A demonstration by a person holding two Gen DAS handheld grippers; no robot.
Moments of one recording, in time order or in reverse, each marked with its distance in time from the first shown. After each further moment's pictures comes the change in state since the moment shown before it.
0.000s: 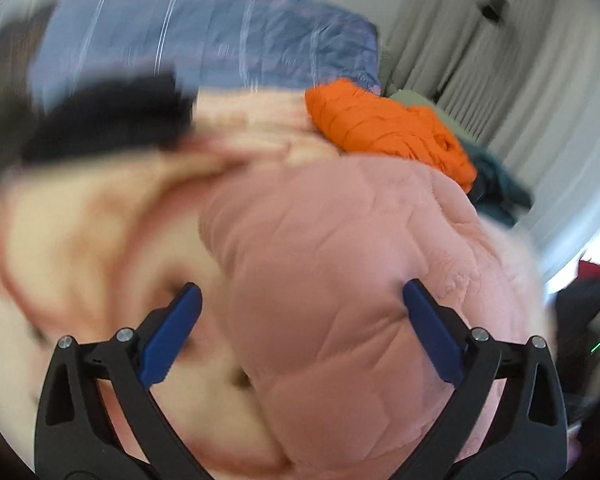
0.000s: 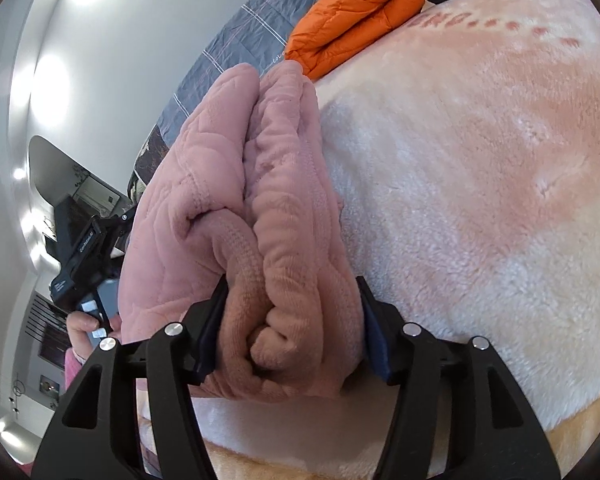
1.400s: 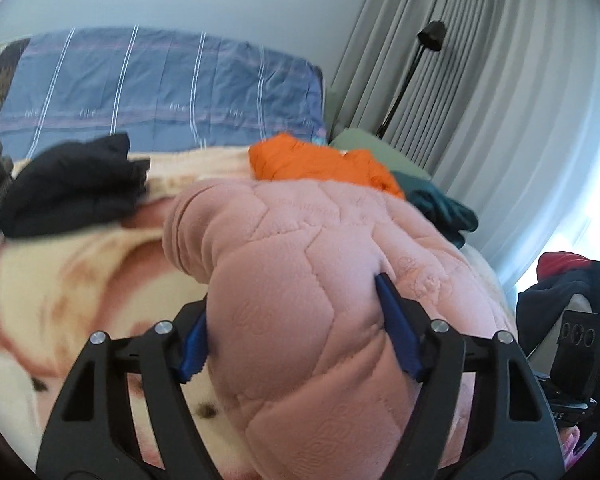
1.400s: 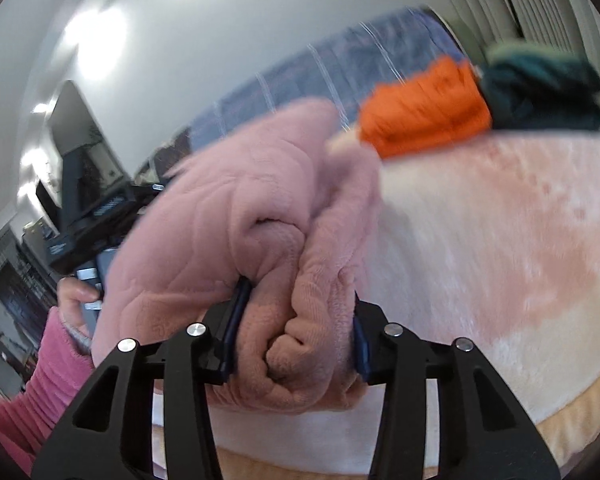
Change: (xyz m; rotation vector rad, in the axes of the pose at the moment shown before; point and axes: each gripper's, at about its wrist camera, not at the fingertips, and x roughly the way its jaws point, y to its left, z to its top) left arm -0.054 -0.049 0.017 0.212 -0.200 -0.108; right arm -0.058 0.084 -0.010 -0.346 -0.199 -0.042
